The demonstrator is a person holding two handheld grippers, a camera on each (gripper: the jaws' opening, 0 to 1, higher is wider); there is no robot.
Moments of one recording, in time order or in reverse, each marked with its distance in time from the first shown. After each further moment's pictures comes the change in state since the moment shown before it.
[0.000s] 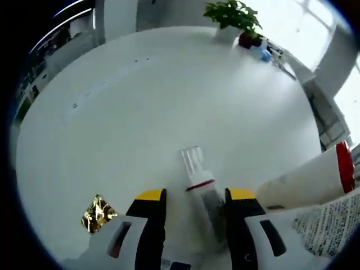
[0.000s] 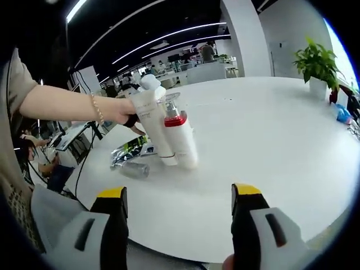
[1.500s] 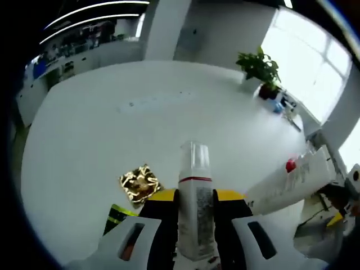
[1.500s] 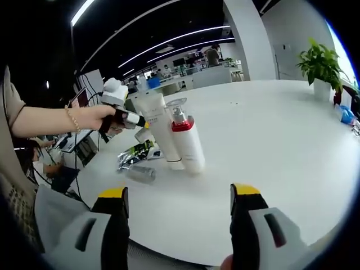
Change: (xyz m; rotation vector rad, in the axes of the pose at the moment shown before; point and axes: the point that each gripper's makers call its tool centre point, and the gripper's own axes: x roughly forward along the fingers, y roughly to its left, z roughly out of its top) left arm -0.107 0.026 -0.020 -0.298 -0.314 0.053; right arm -0.001 0.010 0.007 -0.011 -0.036 0.059
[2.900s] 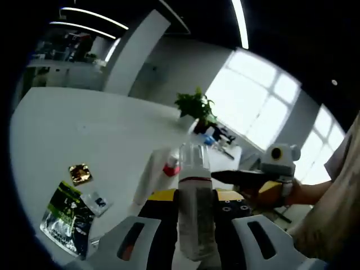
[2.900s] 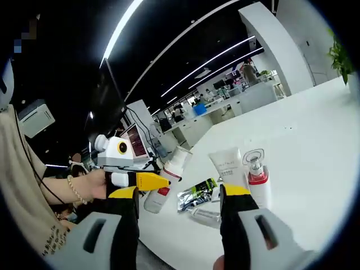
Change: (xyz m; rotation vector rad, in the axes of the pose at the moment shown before) left arm -0.130 -0.155 -0.026 -0.028 -0.292 -0.445; right arm 0.000 0.100 0.094 0.083 -0.232 0.408
